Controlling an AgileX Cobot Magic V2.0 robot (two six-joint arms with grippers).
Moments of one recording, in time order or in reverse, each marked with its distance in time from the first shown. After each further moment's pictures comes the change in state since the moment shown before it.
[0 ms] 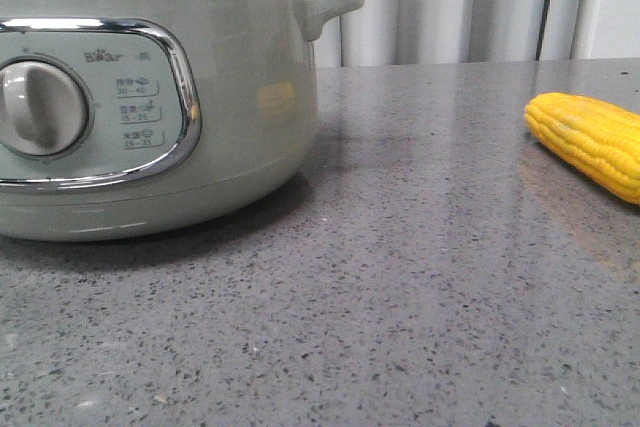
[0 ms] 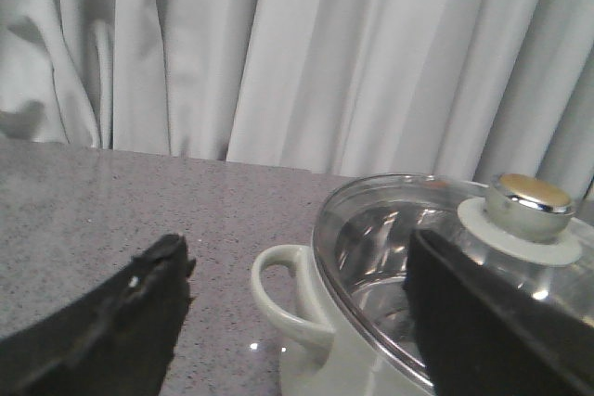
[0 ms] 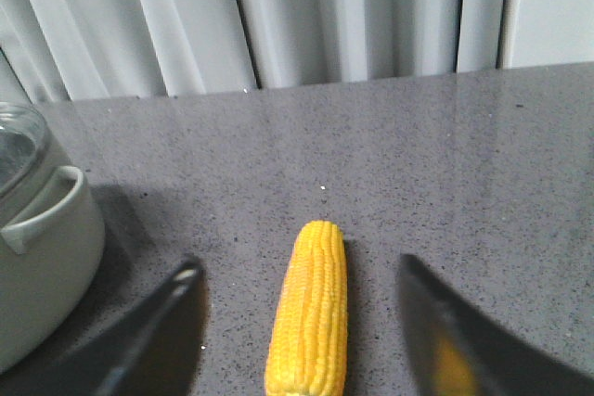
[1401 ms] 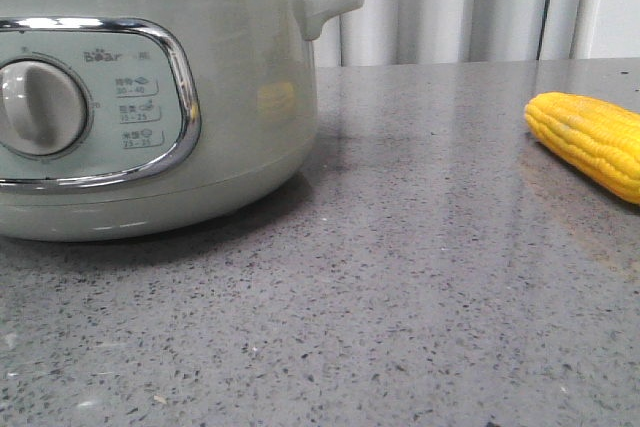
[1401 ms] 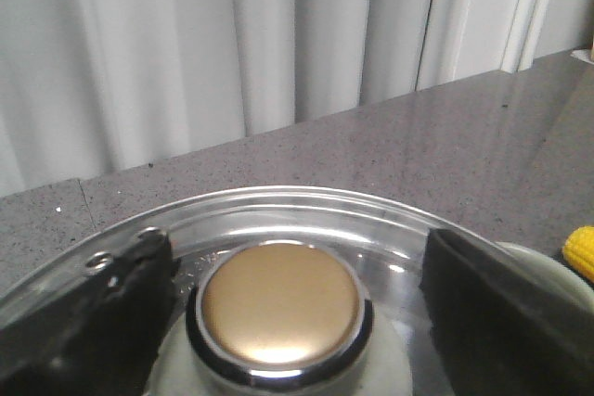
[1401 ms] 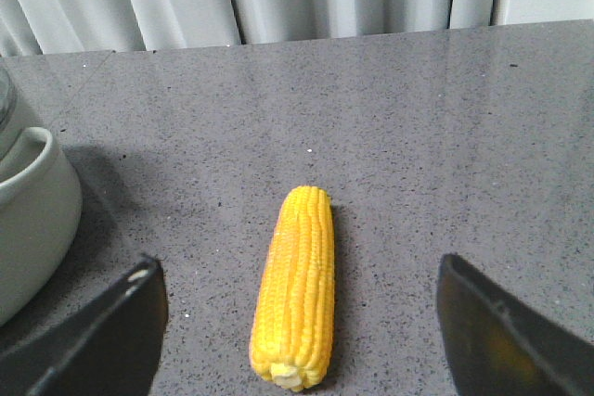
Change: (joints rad) left arm -0.370 0.770 -0.267 0.034 -0.388 0.092; right arm 0.000 0.053 -0.014 -0.013 0.046 0.000
